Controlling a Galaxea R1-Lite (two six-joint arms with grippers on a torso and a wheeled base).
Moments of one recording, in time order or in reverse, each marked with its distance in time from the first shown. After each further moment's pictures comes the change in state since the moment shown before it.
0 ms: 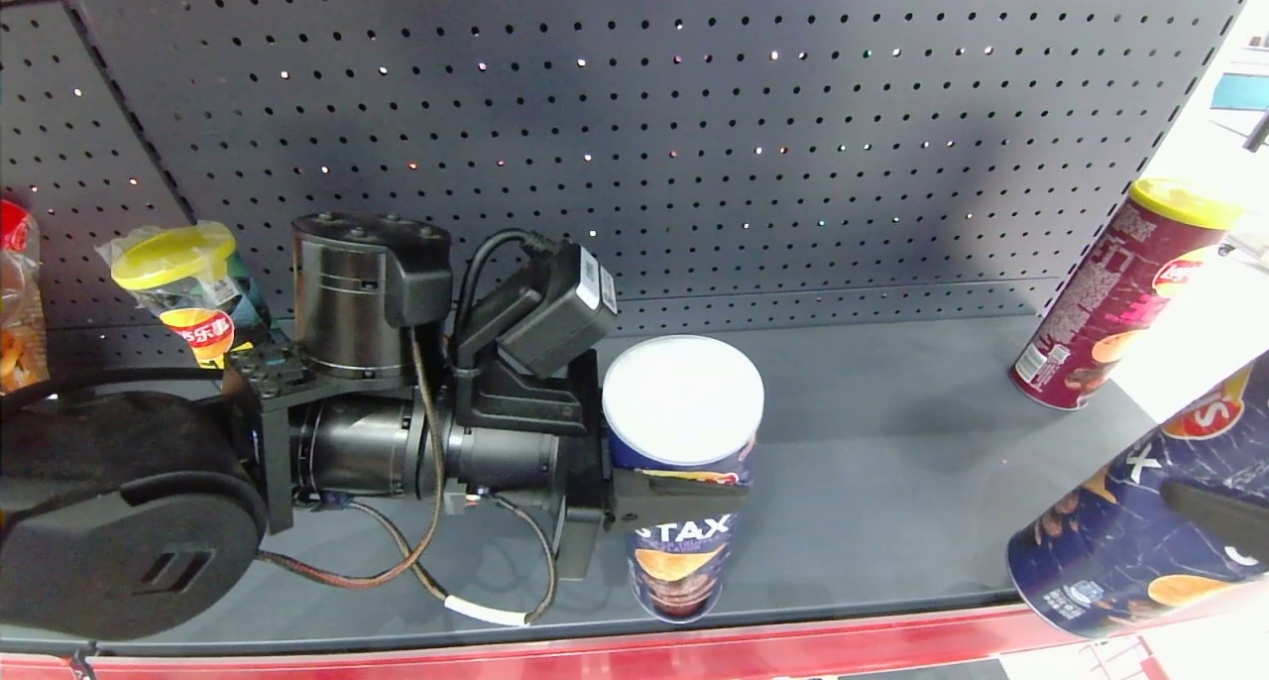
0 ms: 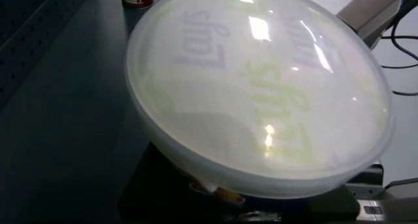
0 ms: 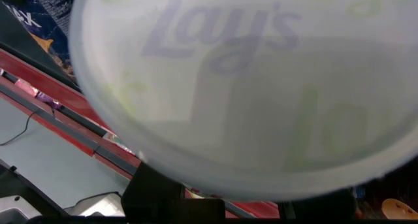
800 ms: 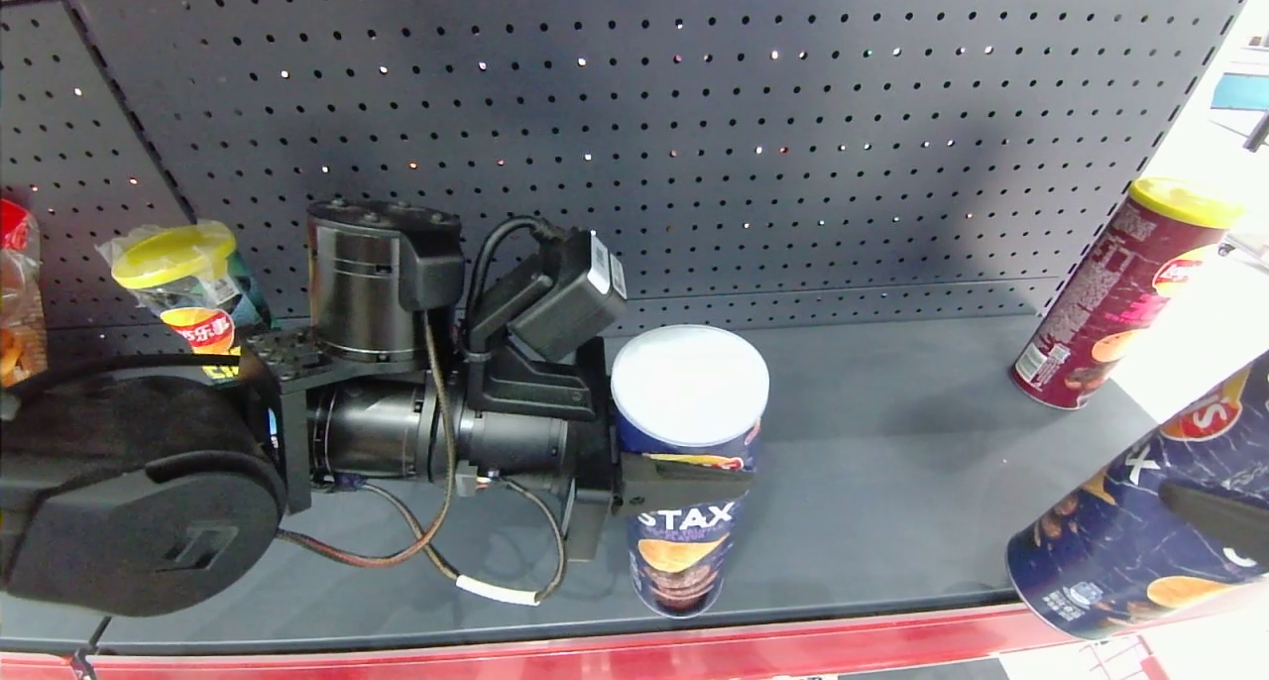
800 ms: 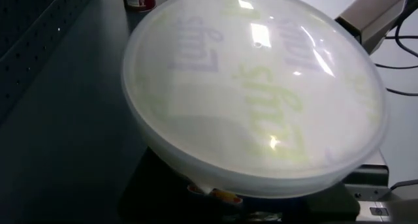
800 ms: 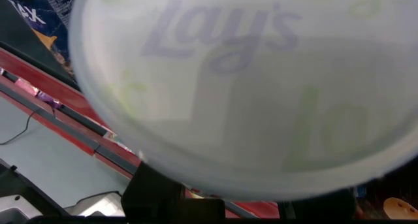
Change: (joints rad) left arm 0.002 0.016 -0.036 -0.004 -0.014 0.001; right arm 0.000 0.000 0.002 0.000 0.000 0.001
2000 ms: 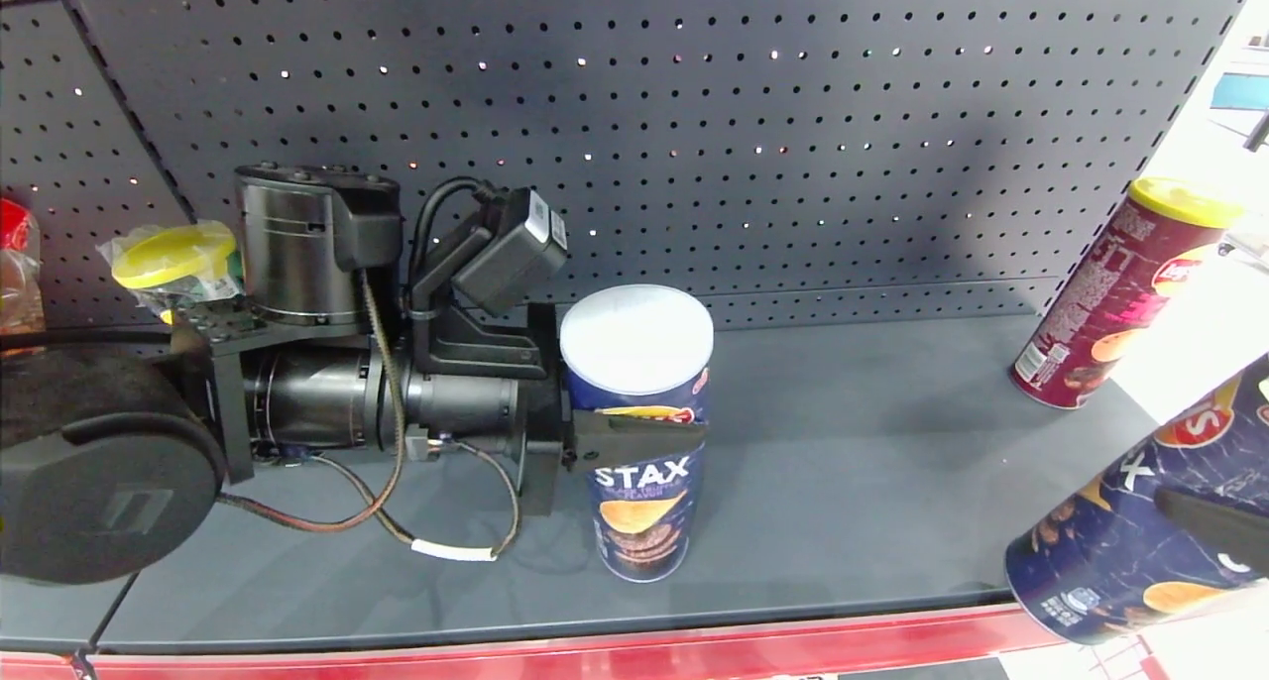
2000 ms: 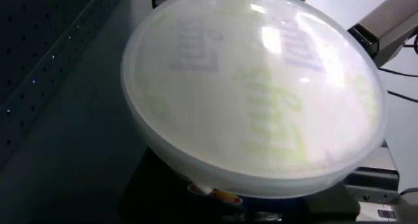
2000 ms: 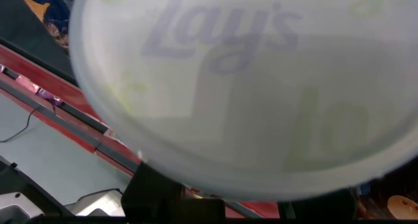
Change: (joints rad) left arm 0.072 -0.047 -0.020 0.054 0.005 -0.006; right arm 0.000 0.001 0.010 -0.001 0.001 0.000
